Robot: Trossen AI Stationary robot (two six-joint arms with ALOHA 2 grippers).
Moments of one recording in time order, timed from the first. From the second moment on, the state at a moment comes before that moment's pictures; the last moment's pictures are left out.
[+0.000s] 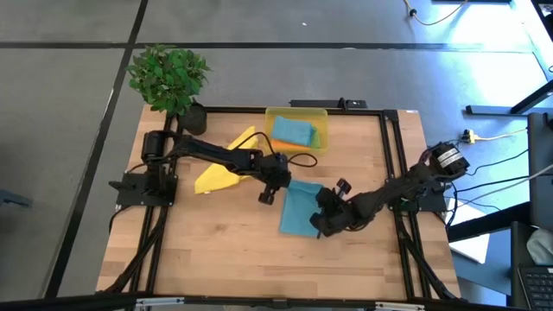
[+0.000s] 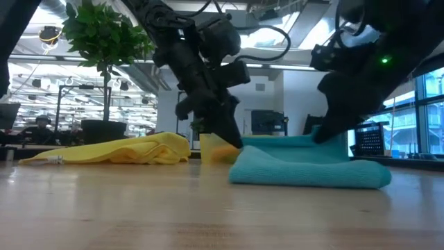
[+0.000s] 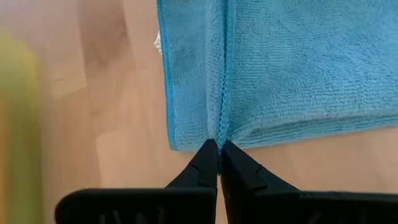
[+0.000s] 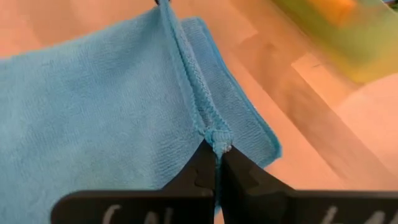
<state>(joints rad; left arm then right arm) 0.10 1.90 1.17 -0.19 0.07 0.40 0.45 1.64 0.82 -0.46 0.71 0.94</state>
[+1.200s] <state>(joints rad) -0.03 1.76 1.03 0.02 0.05 0.28 0.59 1.55 0.90 -0.59 0.99 0.89</state>
